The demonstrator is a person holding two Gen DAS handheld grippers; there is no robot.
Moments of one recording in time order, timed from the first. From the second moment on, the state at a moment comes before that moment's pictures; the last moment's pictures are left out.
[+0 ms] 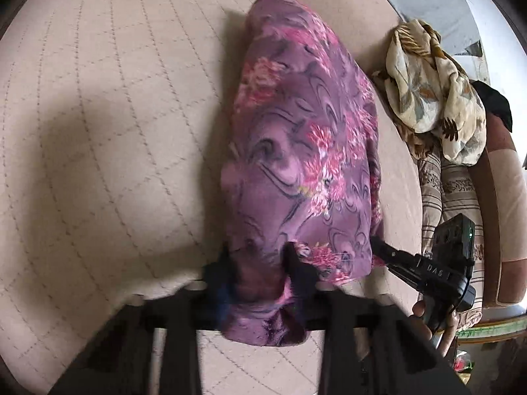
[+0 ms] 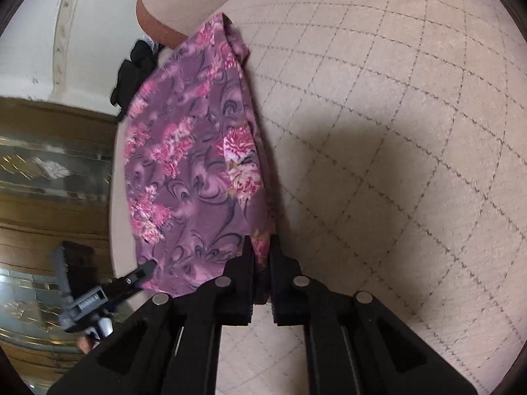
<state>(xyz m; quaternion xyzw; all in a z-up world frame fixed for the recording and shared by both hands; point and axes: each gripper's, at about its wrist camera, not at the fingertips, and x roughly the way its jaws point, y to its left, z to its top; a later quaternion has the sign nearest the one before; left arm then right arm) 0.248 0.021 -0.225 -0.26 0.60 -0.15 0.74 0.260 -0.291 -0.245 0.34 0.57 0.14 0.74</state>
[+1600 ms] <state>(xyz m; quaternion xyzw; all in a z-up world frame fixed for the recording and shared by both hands) 0.351 0.017 -0.183 -0.18 0.57 -0.15 0.79 0.360 -0.268 -0.191 0.26 0.53 0.15 0.80</state>
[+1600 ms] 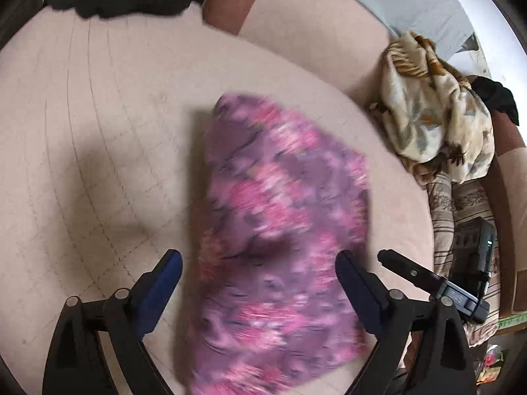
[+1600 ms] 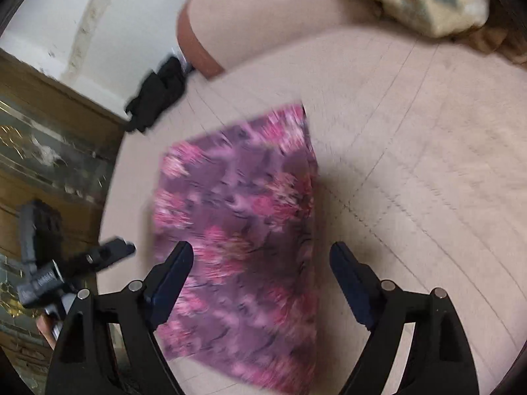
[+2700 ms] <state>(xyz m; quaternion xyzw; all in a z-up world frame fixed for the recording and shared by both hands) 0.376 0.038 -0.192 -0.20 0.55 -0.11 0.80 0.388 -0.278 -0.194 0.24 0.53 0.15 0.80</state>
